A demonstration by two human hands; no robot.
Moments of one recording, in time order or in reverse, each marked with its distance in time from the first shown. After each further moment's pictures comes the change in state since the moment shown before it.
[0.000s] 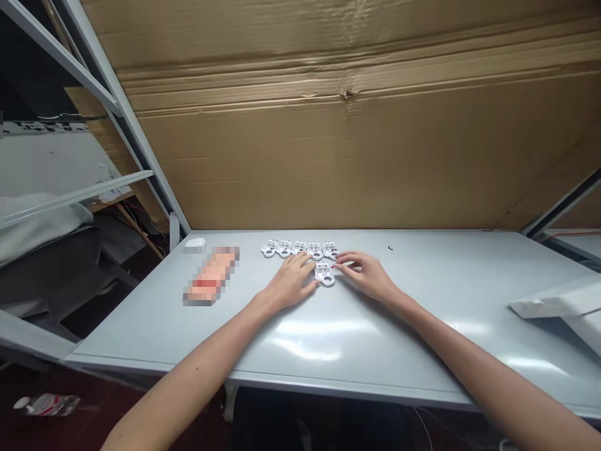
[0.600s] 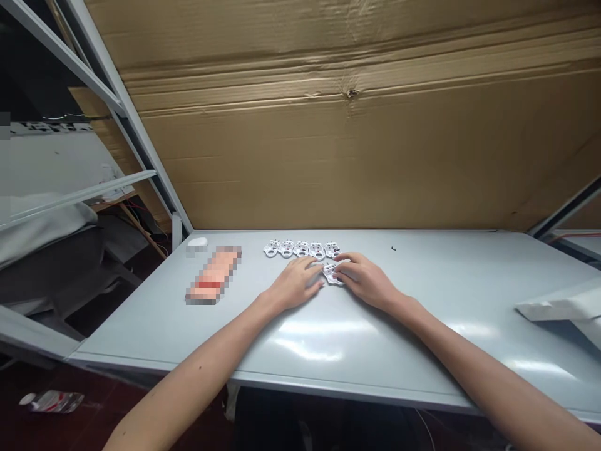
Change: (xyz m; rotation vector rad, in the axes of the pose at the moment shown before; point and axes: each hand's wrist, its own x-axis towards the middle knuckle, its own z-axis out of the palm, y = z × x) left_hand 0.000 0.003 -0.002 -0.021 -0.015 0.031; right_hand -0.005 0.003 0.002 -0.404 -0.110 -0.285
